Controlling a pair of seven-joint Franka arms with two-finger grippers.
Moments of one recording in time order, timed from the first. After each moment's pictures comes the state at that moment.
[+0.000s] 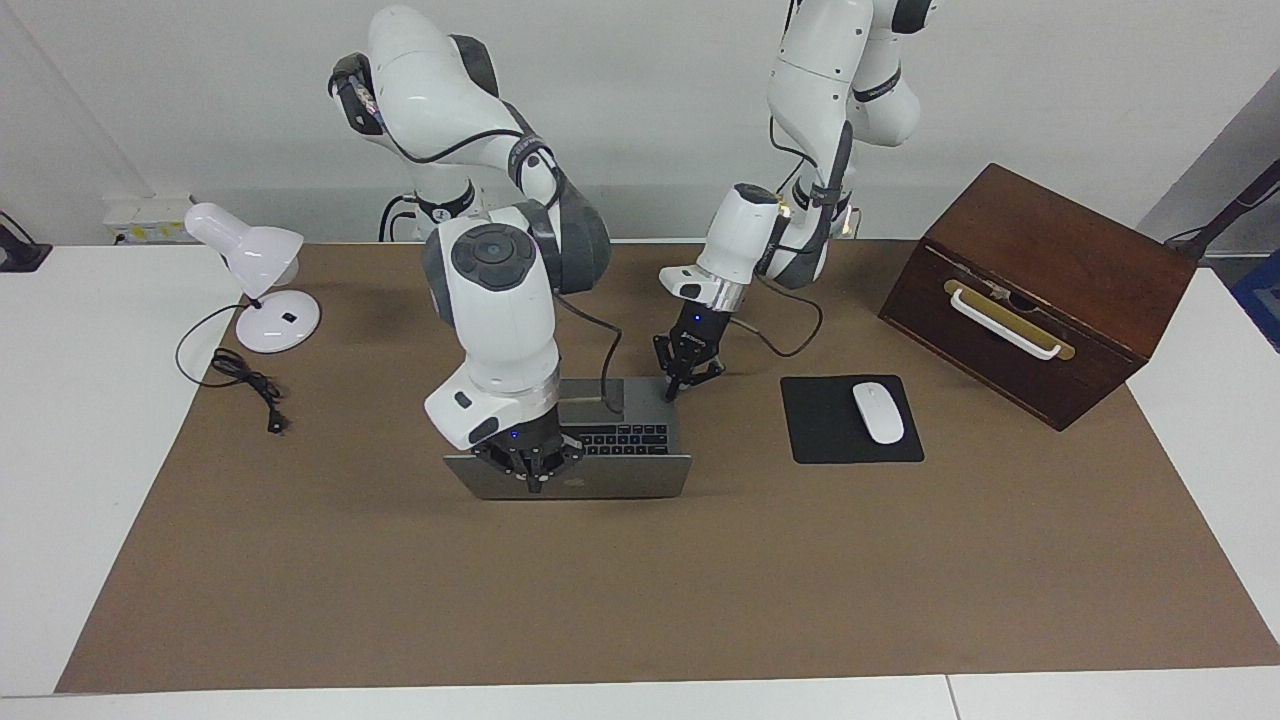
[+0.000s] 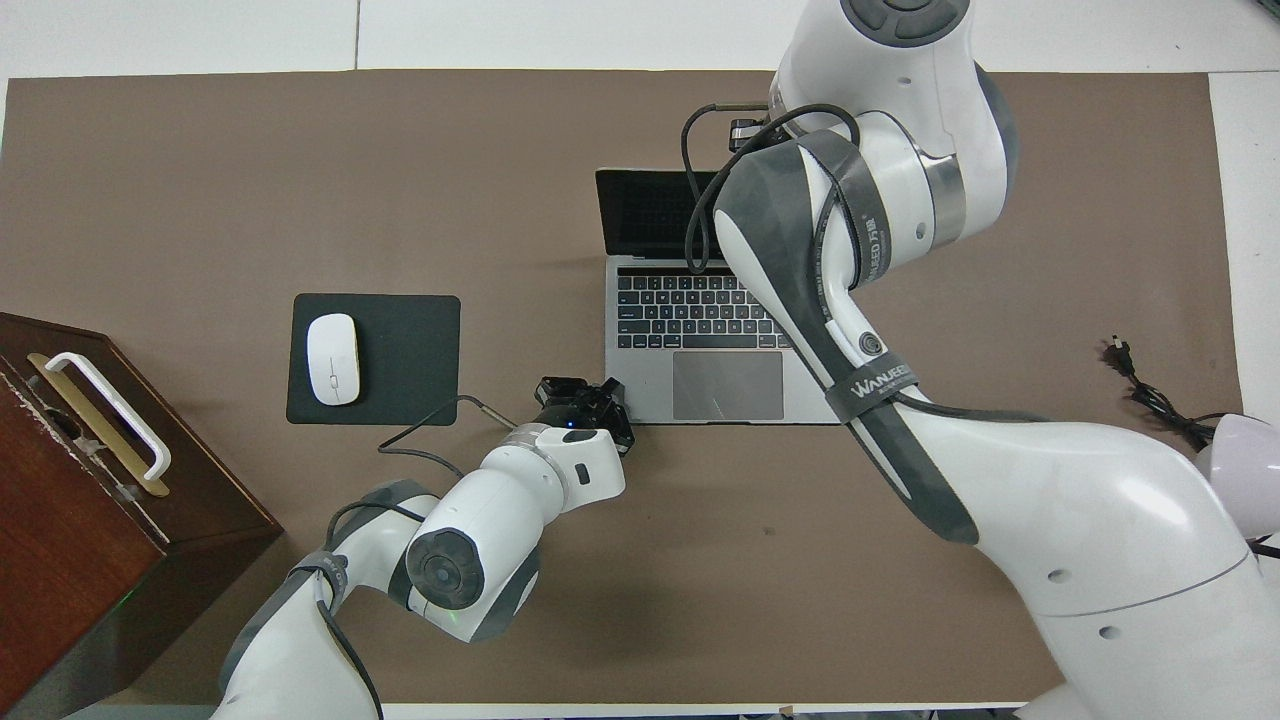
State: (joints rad) left arm -0.65 0.26 -0.07 -2.44 -0.12 3.35 0.12; right arm 0.37 0.69 -0.03 -1.00 -0.04 1.81 0.47
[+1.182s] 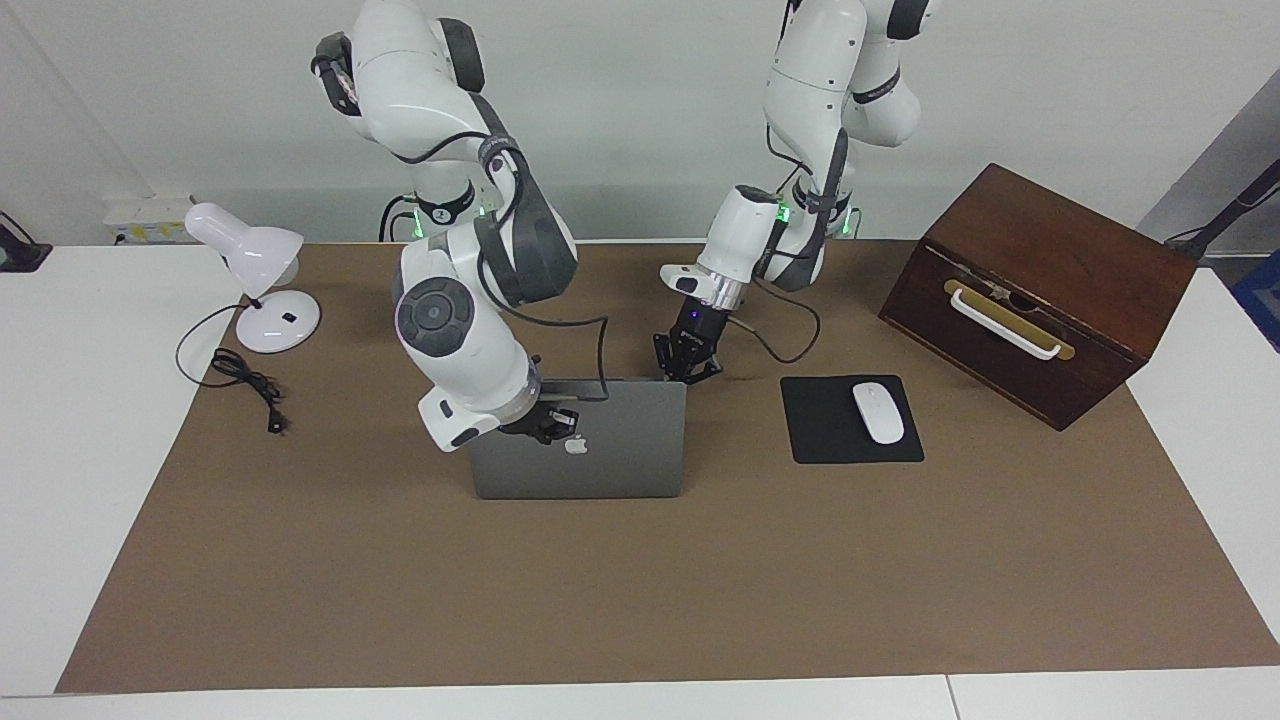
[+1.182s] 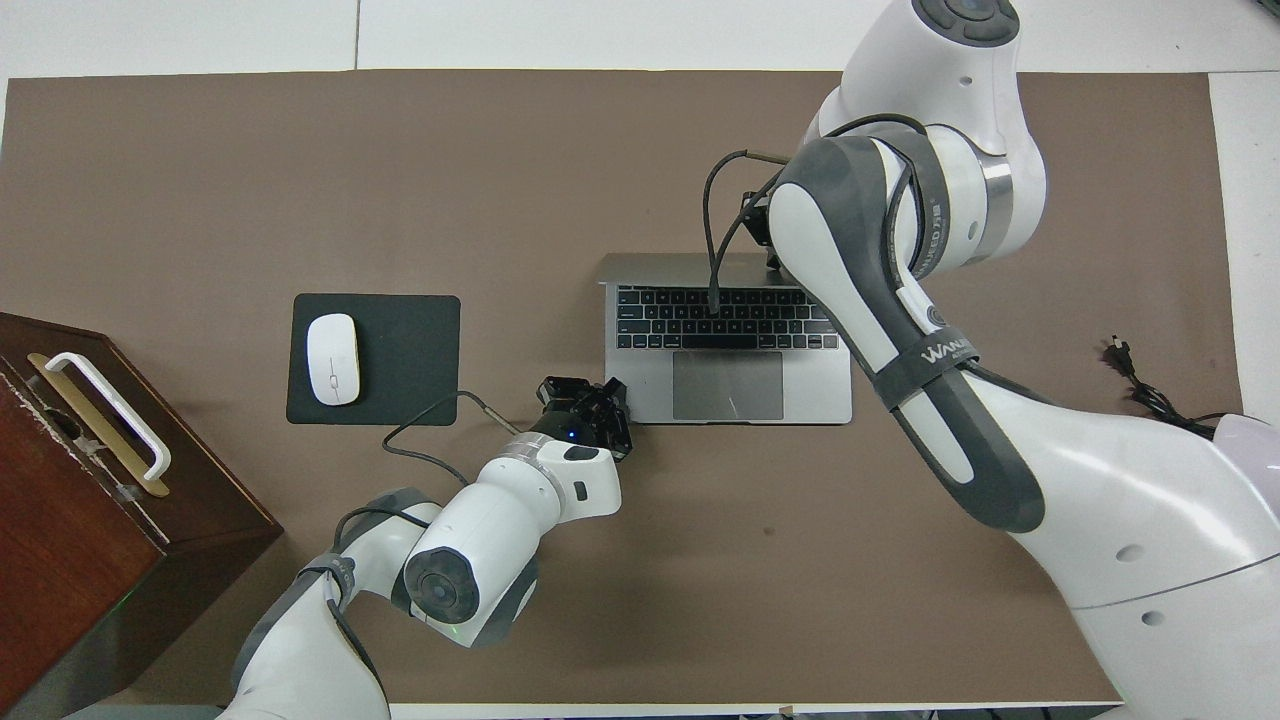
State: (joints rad) left arm -0.65 0.29 -0.07 -2.46 -0.12 3.46 0.23; right arm 0.31 0.60 -0.04 -1.24 0.23 1.70 0.49
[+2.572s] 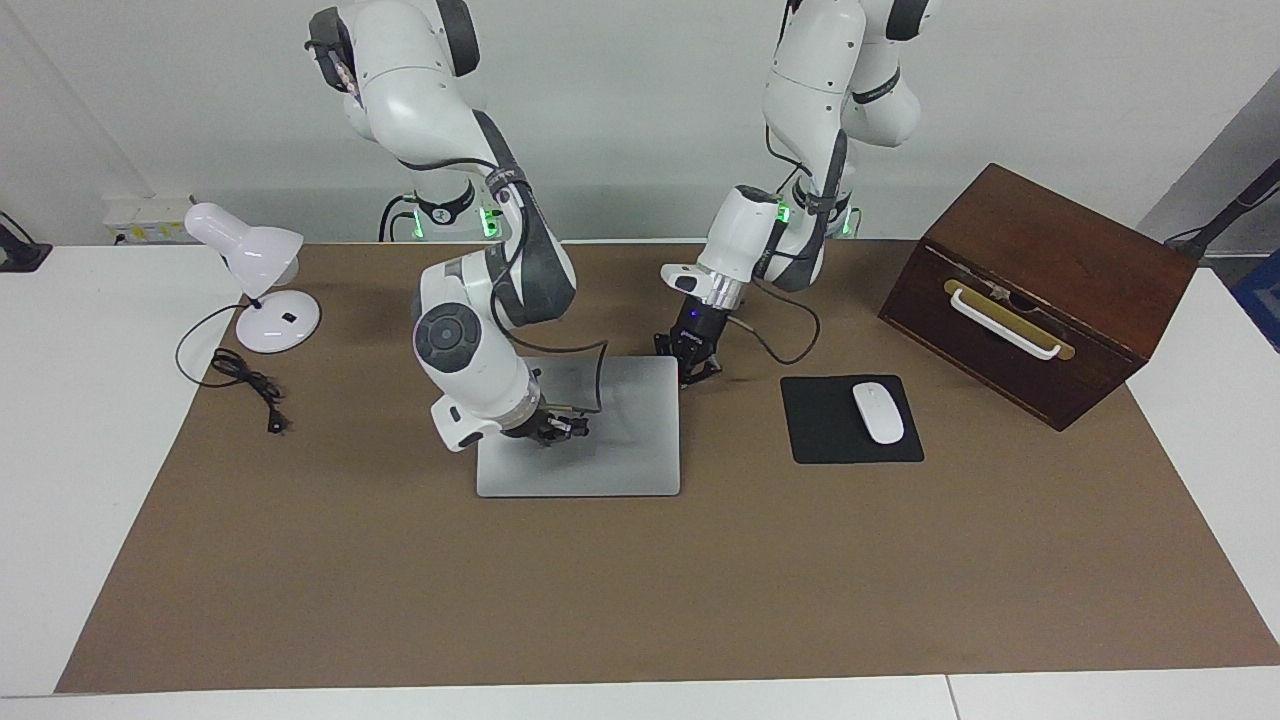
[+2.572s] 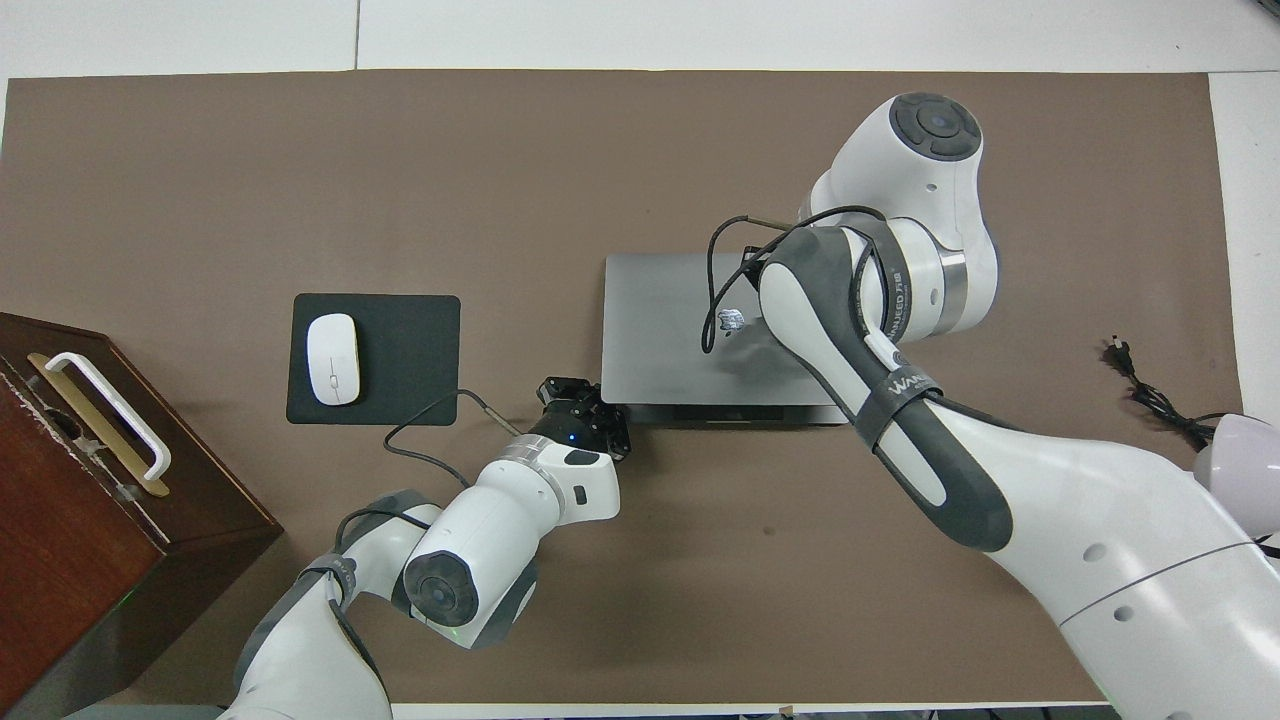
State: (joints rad) left arm -0.65 0.29 -0.07 -2.47 -0.12 3.49 0.27; right arm 0.32 0.53 -0.03 -1.56 0.24 1.98 0.49
